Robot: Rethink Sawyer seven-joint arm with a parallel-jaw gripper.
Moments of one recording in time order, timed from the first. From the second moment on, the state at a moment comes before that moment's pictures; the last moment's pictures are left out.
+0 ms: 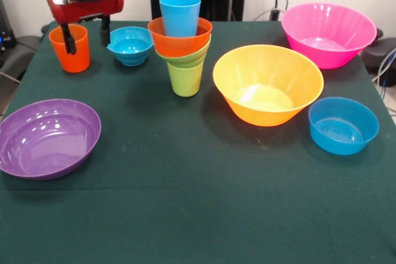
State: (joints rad) arm -0.80 -0.67 0.55 1.50 -0.69 1.06 1.28
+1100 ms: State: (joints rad) arm -0.88 -0.83 0.60 1.69 -0.62 0.94 1.28
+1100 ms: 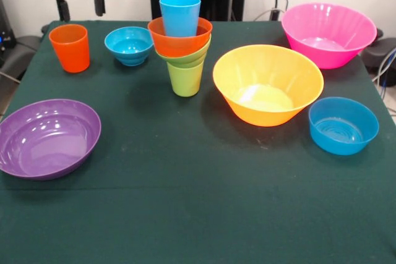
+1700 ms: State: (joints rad) arm -0.84 -0.81 0.60 1.69 -0.63 0.91 1.28
